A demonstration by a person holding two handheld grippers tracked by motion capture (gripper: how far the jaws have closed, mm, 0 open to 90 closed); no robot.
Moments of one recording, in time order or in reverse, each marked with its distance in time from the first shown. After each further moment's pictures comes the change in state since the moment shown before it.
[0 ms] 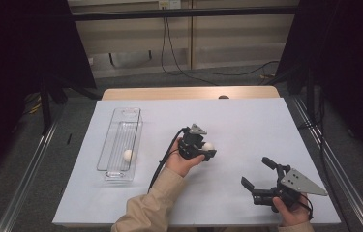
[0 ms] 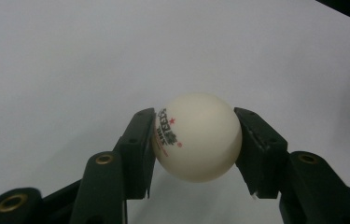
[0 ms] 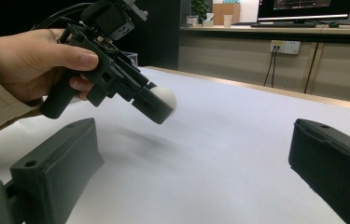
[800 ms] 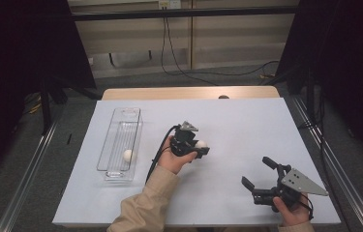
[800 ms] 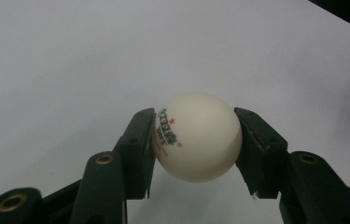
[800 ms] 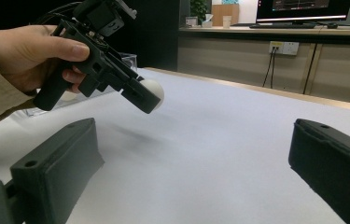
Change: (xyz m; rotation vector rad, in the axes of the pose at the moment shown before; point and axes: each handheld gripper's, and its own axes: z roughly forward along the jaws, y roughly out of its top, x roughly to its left) left arm 0.016 -0.003 -0.016 0.001 -0.001 -0.041; right arm -0.001 0.001 0.000 -0.006 -0.002 0.002
